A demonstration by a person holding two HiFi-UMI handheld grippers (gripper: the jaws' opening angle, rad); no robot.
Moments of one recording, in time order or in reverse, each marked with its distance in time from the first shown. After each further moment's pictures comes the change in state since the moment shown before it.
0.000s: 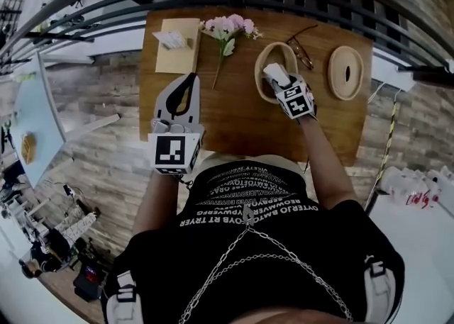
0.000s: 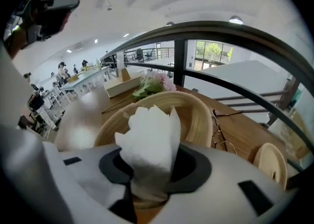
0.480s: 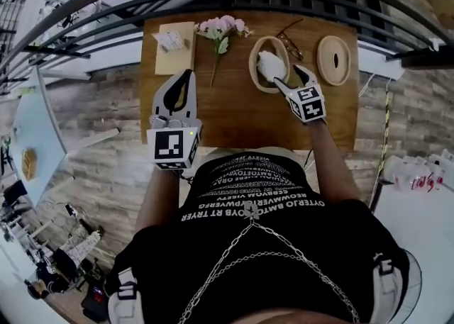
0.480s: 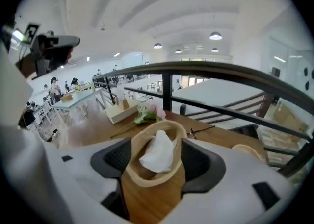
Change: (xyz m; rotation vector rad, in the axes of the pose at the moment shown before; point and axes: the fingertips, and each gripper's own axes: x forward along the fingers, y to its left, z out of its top) left arm -0.045 -0.001 0.017 0.017 -0.097 -0.027; right arm -0.107 0.008 0.031 0.089 -0.221 -0.113
